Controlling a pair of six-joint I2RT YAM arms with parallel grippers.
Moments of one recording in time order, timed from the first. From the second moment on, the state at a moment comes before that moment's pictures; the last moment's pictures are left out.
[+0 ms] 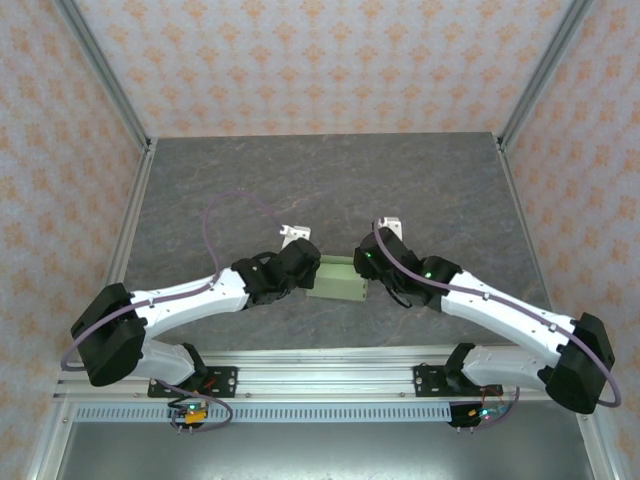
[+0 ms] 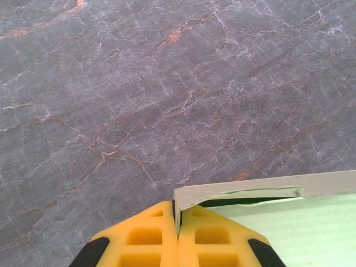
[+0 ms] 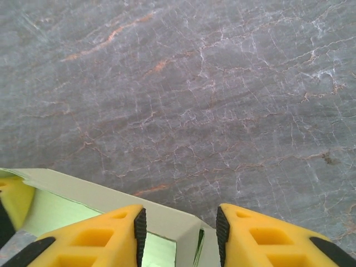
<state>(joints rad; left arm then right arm) -0.89 1.37 0.85 -0.38 -0.40 -0.63 0.87 1.11 0.85 -0.55 0.35 0.72</state>
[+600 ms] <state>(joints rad) -0.92 1.37 0.85 -0.40 -0.50 -0.62 0.87 1.08 0.77 -0.52 0.29 0.79</state>
